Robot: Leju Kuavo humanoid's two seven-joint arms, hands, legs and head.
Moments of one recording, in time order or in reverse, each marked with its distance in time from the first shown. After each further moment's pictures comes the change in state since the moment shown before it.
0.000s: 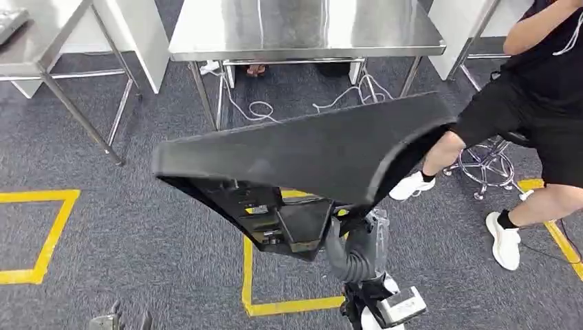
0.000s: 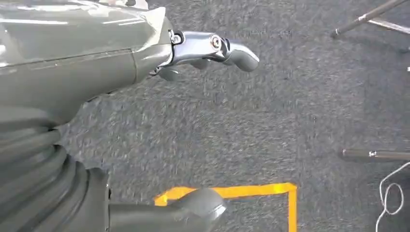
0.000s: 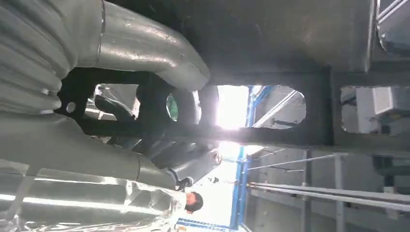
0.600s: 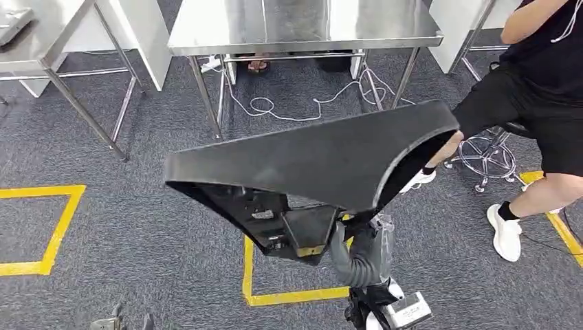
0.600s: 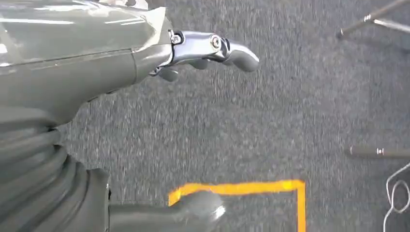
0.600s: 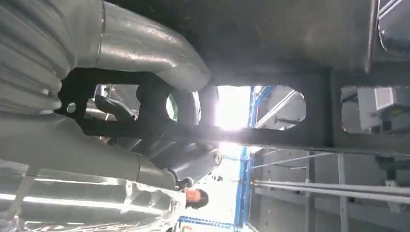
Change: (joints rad) left arm 0.019 -0.005 0.005 -0.019 -0.004 -0.011 0.000; right arm 0.022 -0.015 -0.001 -0.021 -0.002 0.006 0.000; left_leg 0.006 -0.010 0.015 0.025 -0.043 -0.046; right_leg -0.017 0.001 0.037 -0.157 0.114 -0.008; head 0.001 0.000
